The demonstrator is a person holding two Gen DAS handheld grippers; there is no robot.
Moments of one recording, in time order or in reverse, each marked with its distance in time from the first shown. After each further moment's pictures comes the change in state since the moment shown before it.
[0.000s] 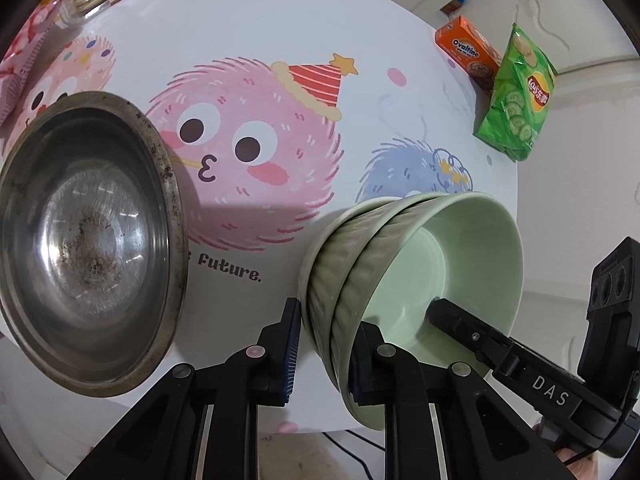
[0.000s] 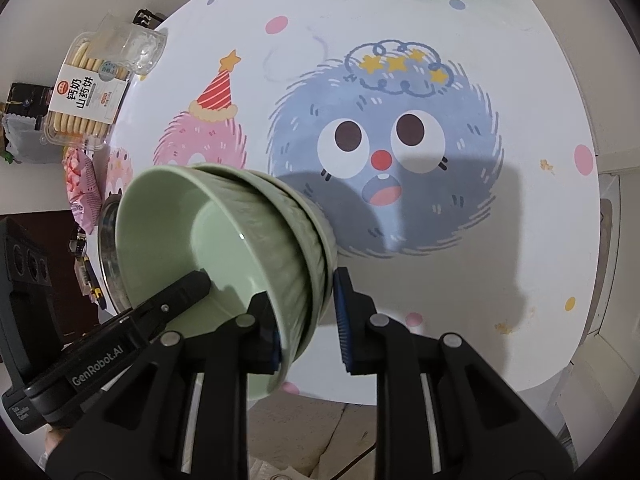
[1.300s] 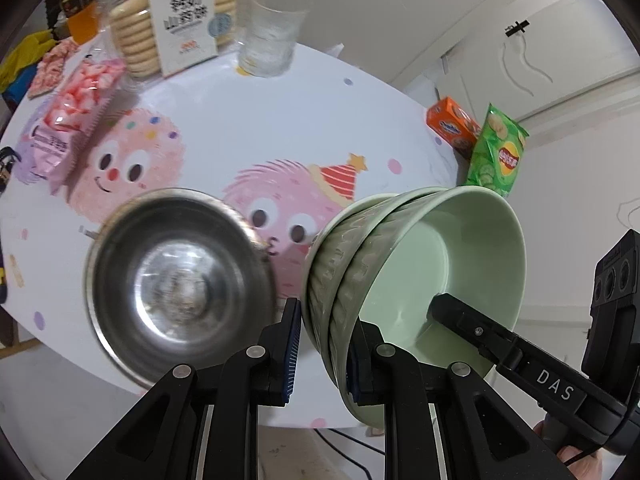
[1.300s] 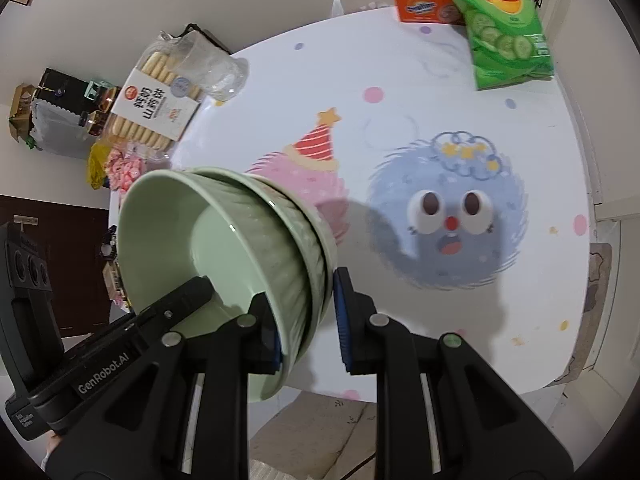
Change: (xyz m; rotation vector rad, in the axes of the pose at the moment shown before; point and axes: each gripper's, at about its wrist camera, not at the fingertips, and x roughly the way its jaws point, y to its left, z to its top) left arm -0.106 0.039 0.007 -0.011 -0.168 -0.007; right arm -0.052 0.097 -0.002 -0.109 -0.113 0.033
